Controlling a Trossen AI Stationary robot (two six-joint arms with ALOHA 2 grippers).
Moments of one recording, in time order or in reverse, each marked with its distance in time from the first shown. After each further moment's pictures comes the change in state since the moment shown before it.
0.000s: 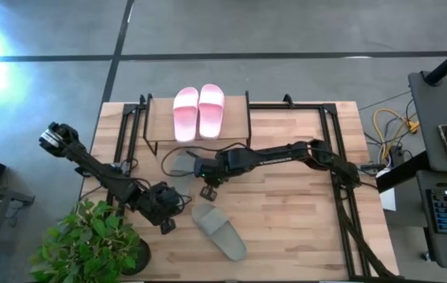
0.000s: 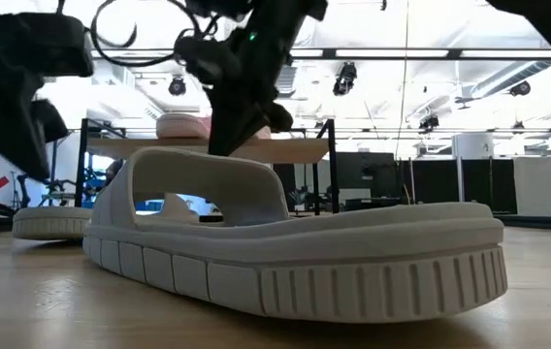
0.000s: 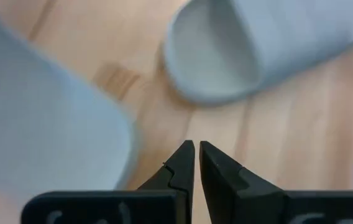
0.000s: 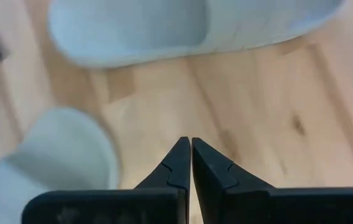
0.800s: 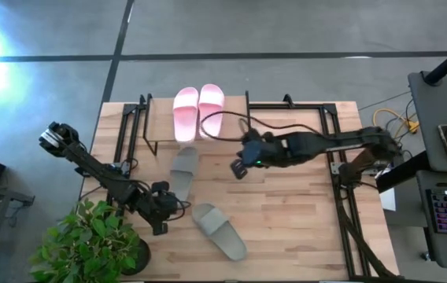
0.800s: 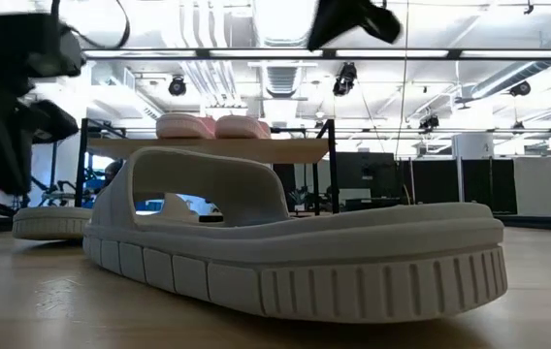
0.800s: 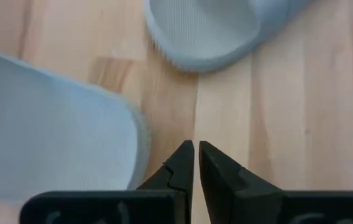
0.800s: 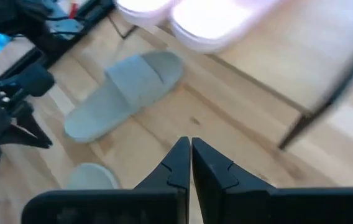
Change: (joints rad) left arm -0.018 0.007 -0.010 -0.048 0.038 0.255; right arm 0.045 -0.616 -0.413 0.010 0.344 0.425
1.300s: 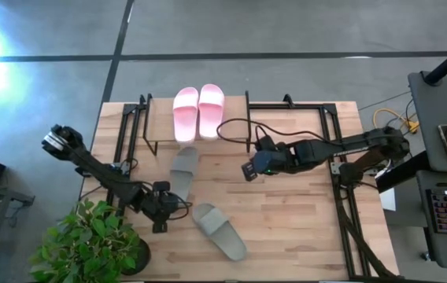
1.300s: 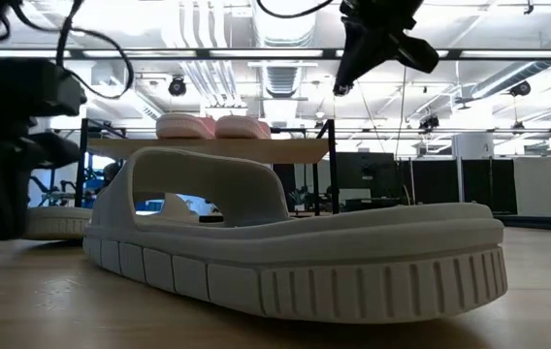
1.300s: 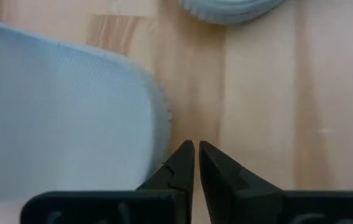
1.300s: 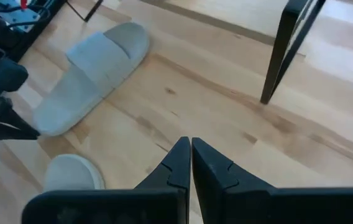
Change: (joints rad) left arm 0.039 0.071 -0.065 0.054 0.042 0.077; right arm 0.026 -0.110 -0.266 0.079 0.016 0.207
